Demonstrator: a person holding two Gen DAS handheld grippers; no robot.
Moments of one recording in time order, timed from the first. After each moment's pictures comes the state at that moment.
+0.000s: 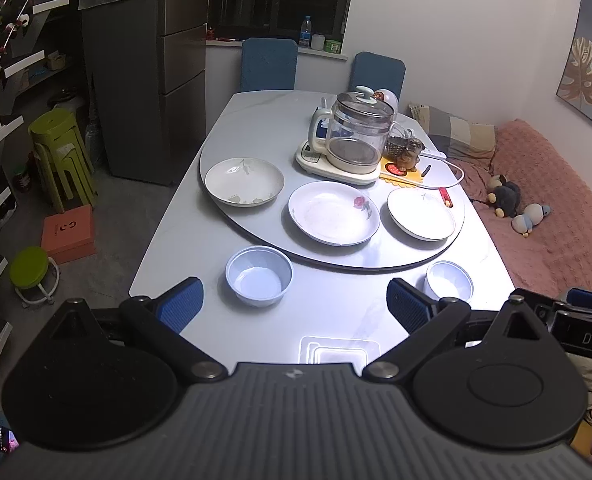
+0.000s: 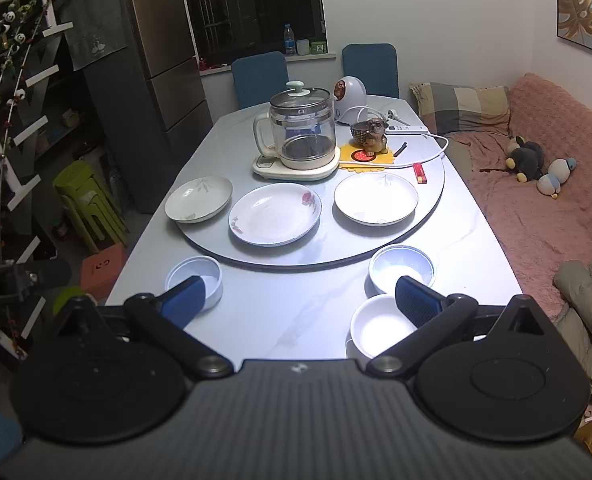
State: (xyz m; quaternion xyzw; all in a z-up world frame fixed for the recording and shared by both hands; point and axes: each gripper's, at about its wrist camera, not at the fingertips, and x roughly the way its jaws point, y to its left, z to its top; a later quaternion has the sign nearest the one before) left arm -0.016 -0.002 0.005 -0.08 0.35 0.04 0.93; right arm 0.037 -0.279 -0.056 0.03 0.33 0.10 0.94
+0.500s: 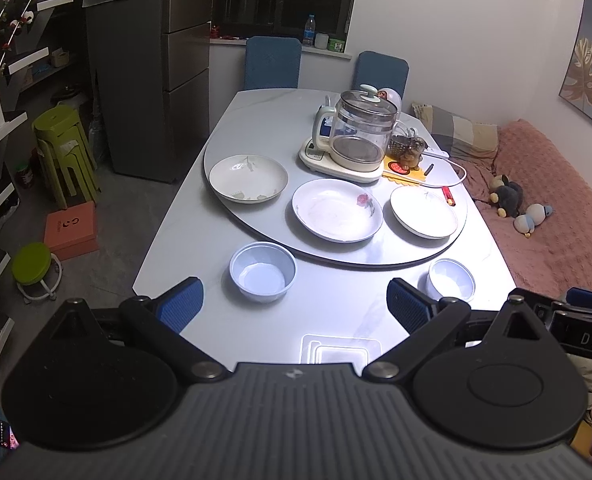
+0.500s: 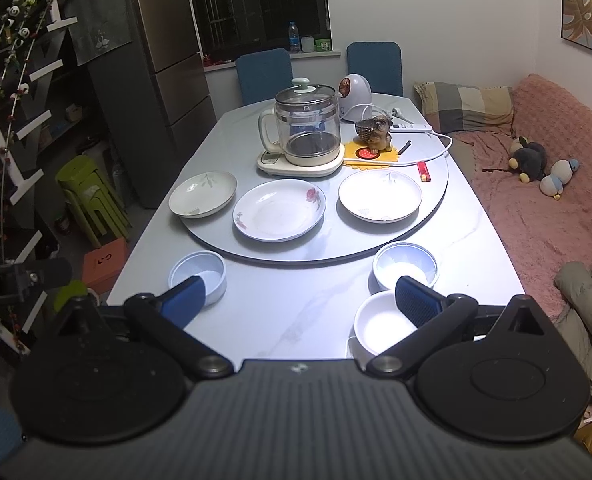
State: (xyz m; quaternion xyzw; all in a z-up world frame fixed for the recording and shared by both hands) left arm -0.017 0.000 0.008 -0.08 0.35 0.05 0.93; right arm 0.034 -0.273 -0.057 0.02 0.33 0.11 0.94
